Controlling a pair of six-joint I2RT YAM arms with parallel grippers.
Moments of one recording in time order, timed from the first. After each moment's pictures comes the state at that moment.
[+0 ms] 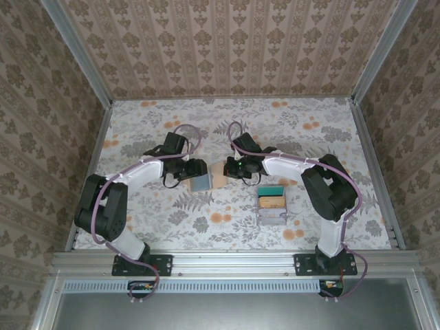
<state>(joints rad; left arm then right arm) -0.43 1.59 0.95 -0.43 0.34 -0.49 0.60 1.89 1.20 -0.27 -0.29 0.73</state>
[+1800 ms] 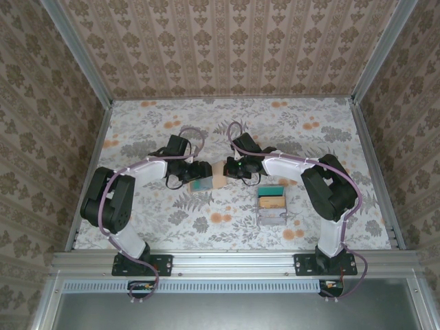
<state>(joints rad) -0.43 1.67 0.93 -0.33 0.46 -0.49 0.61 1.89 1.20 -0.27 -0.29 0.73</state>
